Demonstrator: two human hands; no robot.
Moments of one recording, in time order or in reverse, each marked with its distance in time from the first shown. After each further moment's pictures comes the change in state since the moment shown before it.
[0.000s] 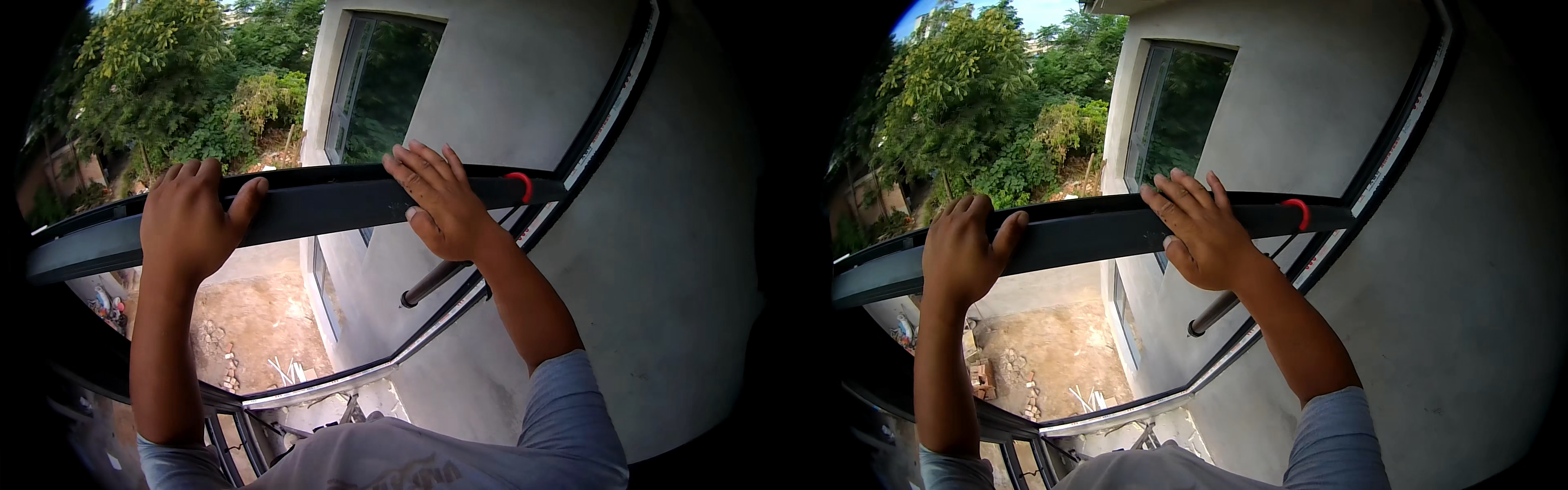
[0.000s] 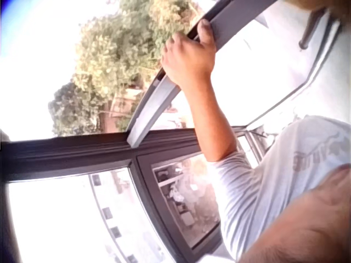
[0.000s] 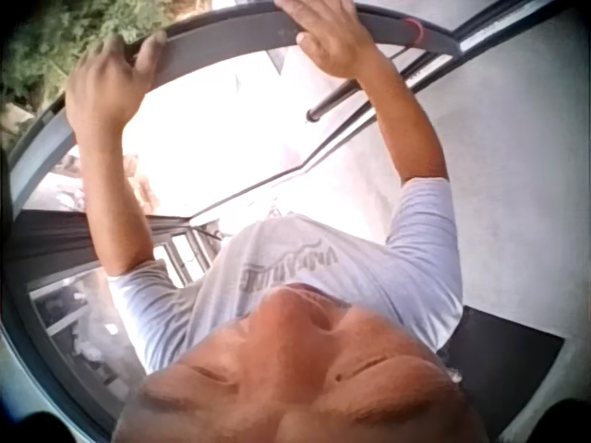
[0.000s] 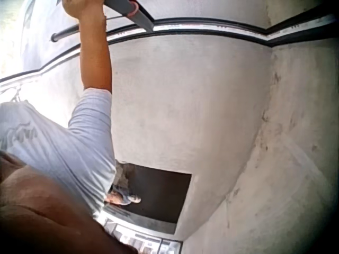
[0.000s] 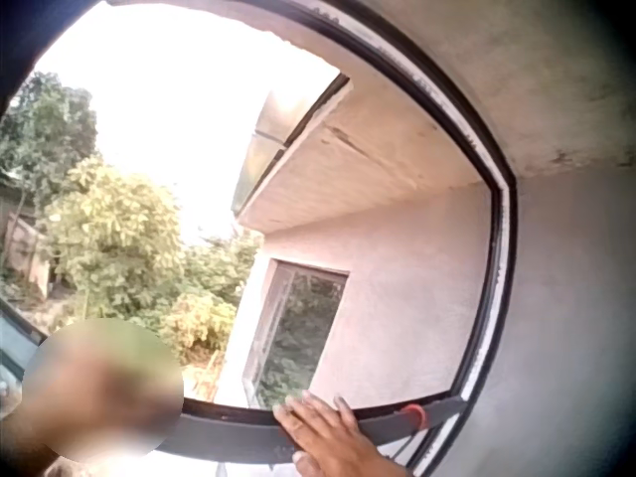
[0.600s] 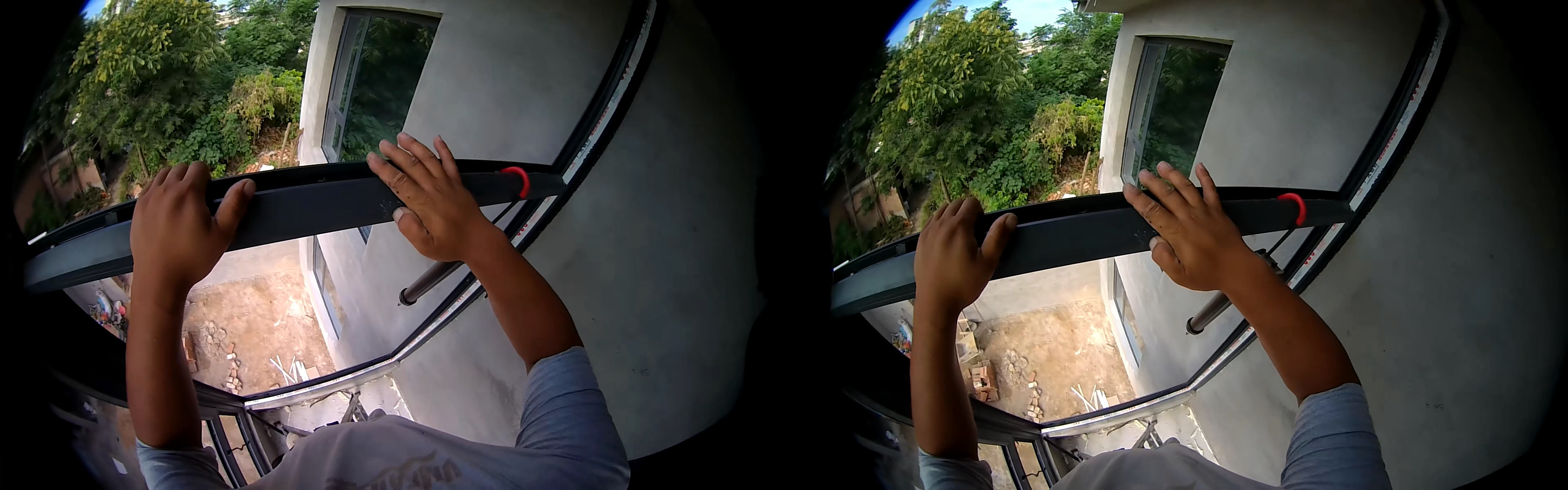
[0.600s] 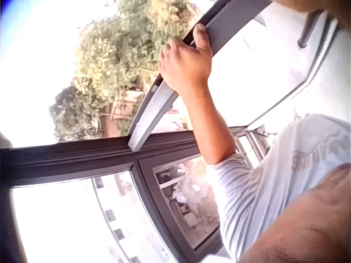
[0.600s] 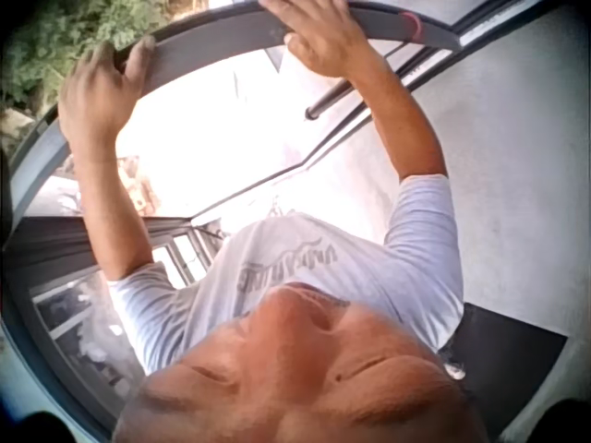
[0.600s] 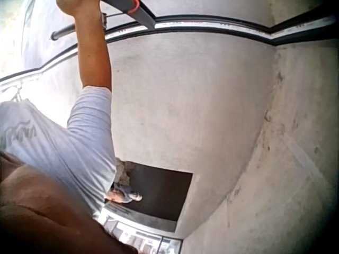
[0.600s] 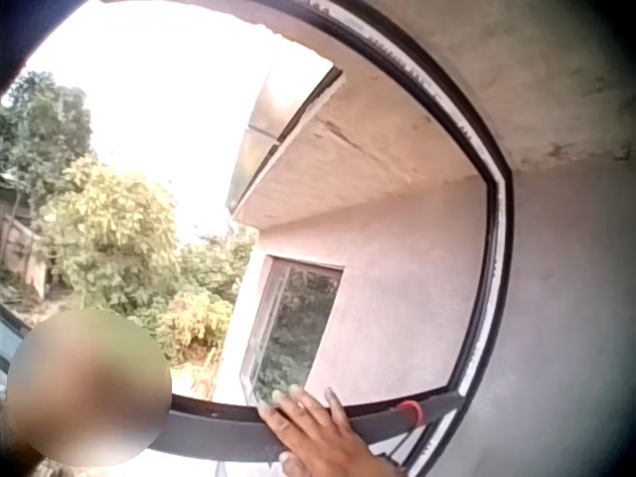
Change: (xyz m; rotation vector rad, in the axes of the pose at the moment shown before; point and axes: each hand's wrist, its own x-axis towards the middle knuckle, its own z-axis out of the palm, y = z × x) left_hand 0.000 0.000 0.001 0.005 0.009 0.010; right_hand 0.004 -0.004 0.006 -0.098 0.038 -0.017
